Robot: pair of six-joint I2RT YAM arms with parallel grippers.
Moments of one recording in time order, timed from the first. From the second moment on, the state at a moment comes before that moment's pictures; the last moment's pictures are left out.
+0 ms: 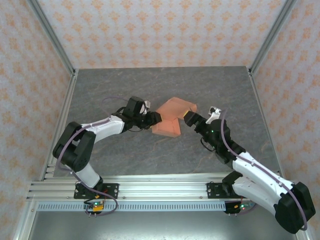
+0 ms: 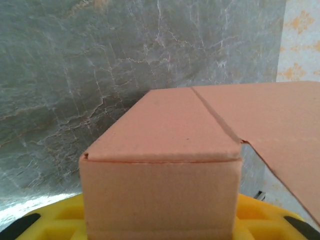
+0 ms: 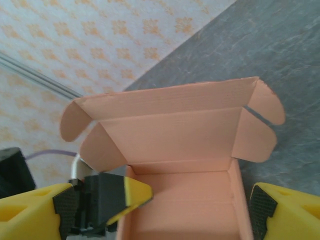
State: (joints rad) left arm -0.46 1.67 0.92 -0.04 0.50 -0.89; right arm 0.56 0.85 0.47 0.09 0.06 0.85
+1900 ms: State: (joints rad) left arm -0.42 1.51 1.18 -0.59 0.19 -0.29; right arm 0.29 1.64 1.30 -0.65 -0.63 0.37
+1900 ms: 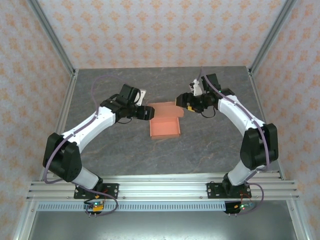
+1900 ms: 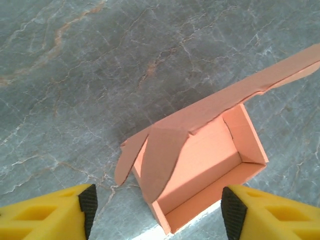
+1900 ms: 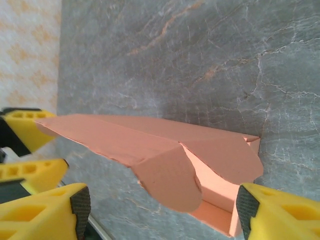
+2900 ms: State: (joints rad) left arm -0.46 1.63 1.29 -0.62 0.01 -0.30; right arm 0.33 1.70 1.23 -0.55 -0.59 0.31
